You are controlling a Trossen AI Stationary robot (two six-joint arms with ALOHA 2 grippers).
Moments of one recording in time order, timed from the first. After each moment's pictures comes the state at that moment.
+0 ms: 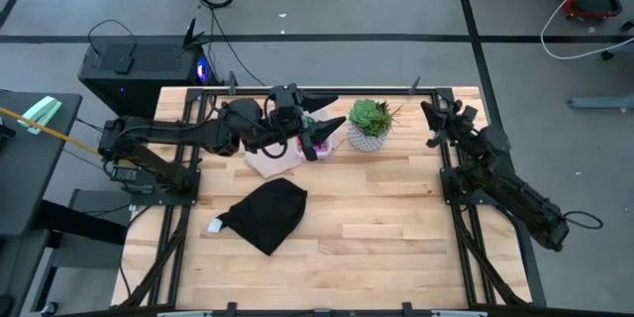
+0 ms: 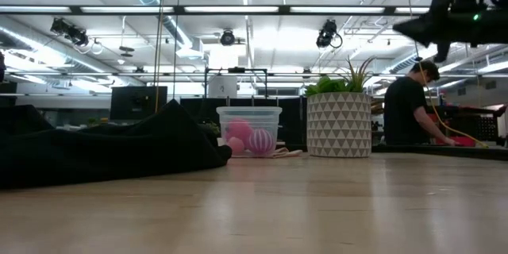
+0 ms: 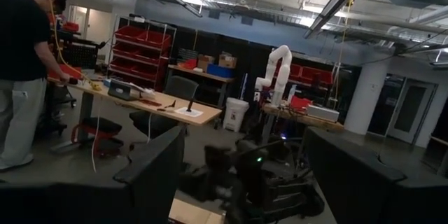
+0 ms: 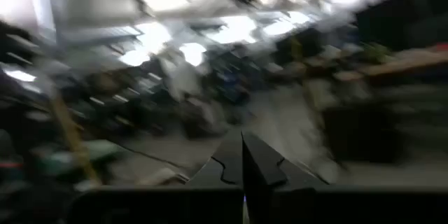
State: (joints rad) left arm -0.02 1.48 1.36 0.38 -0.31 -0.20; right arm -0.81 0.00 0.07 0.24 -0.12 0.34
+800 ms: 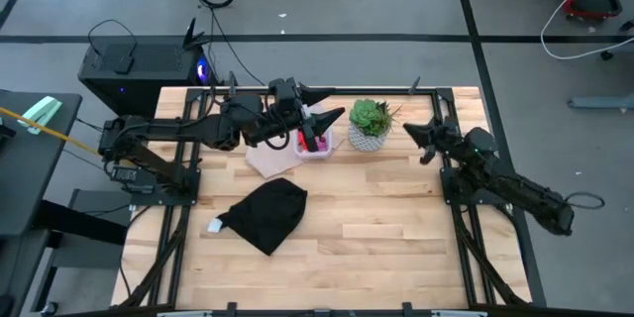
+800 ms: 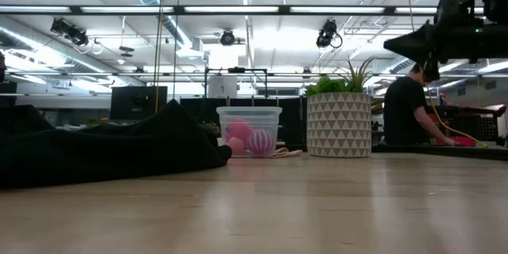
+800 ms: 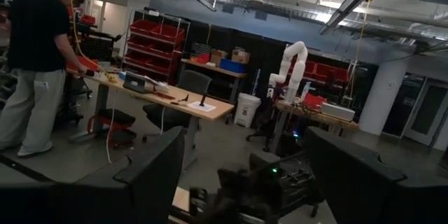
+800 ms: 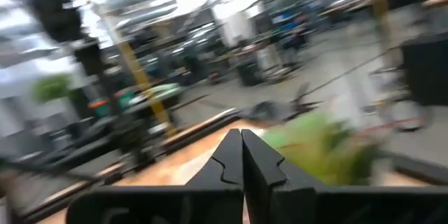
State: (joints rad) left arm 0.03 1.48 1.36 0.34 -0.31 -0.22; right arm -0.60 0.00 0.01 0.14 -0.16 0.38
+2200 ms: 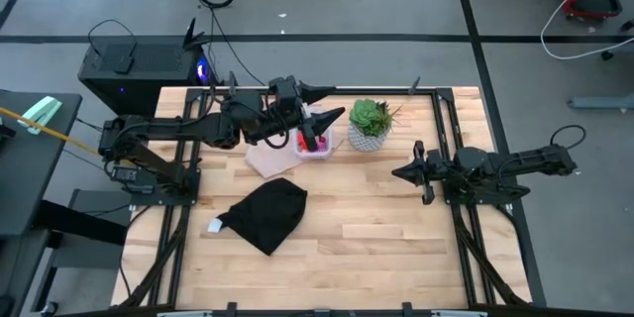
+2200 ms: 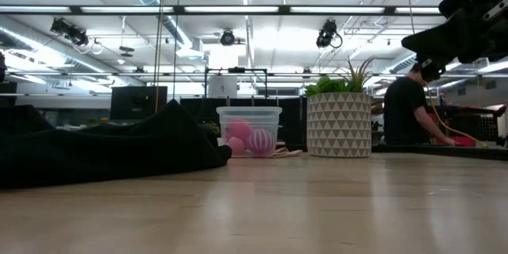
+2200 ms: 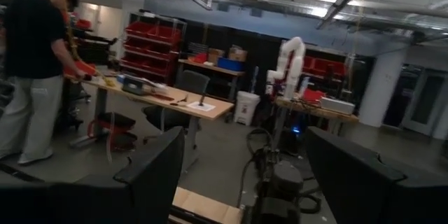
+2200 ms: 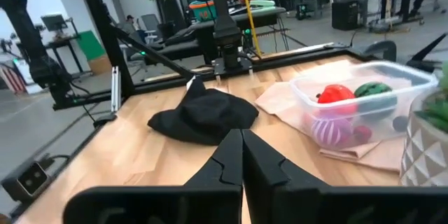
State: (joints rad) left arm 0.04 1.48 1.36 0.34 -0.28 -0.19; right arm 0.11 0.10 0.01 0.04 0.10 0.19
